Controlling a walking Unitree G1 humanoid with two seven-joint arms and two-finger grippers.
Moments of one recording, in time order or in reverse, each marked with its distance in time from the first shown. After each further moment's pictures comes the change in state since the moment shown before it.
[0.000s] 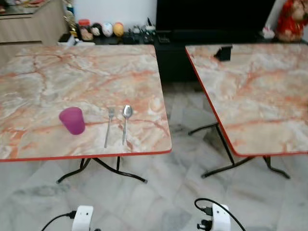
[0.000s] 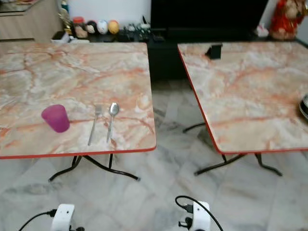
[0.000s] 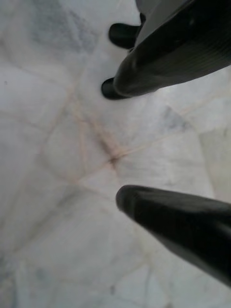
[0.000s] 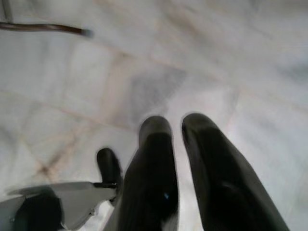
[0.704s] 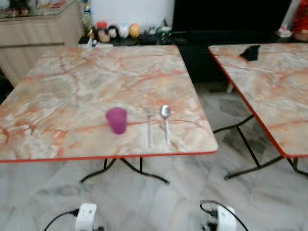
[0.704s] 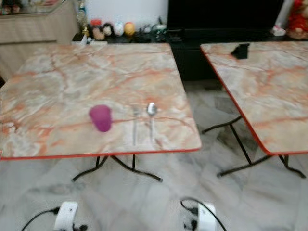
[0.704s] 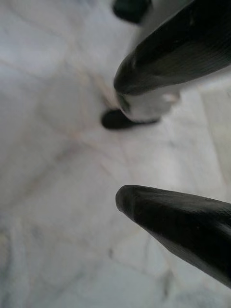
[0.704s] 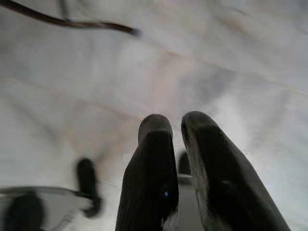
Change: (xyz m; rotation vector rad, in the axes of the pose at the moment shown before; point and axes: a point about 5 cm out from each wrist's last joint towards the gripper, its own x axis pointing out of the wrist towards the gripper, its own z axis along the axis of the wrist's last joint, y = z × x) left arm -0.002 0.010 -0.006 0.000 0.017 0.026; right arm 0.002 0.015 0.008 0.012 -0.039 0.028
